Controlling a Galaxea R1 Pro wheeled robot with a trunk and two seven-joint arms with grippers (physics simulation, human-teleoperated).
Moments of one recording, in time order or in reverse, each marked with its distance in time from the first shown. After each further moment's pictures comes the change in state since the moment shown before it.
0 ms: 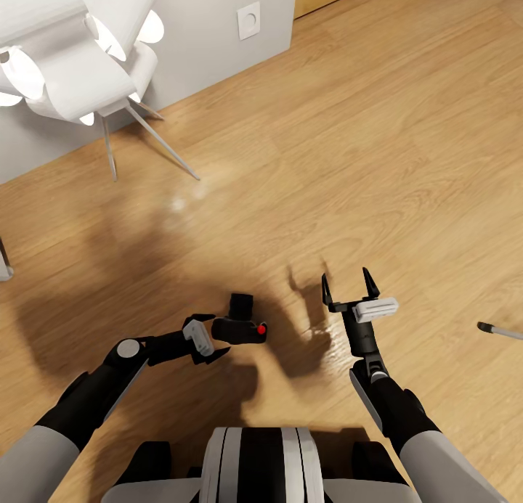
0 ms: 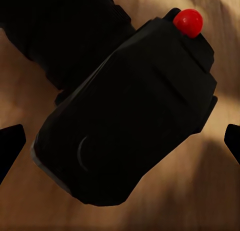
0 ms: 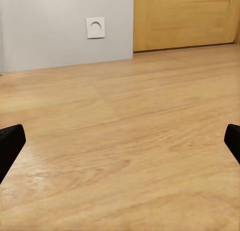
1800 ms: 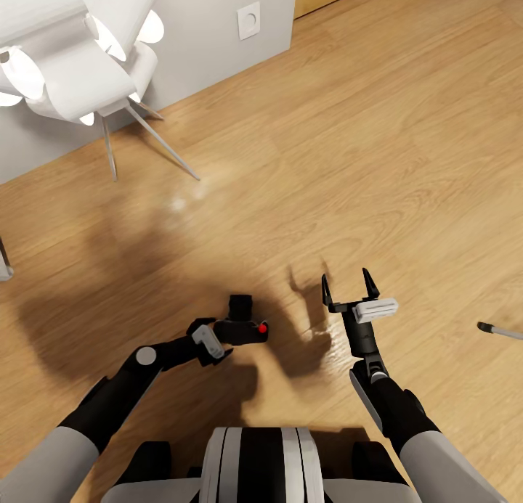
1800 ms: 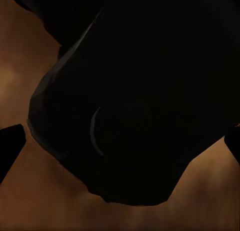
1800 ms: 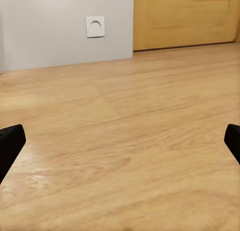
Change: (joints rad) left arm 0.000 -0.079 0.001 0.097 -0.147 -0.002 0.162; right arm 0.000 0.000 0.000 0.004 0.000 0.000 0.000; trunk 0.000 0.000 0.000
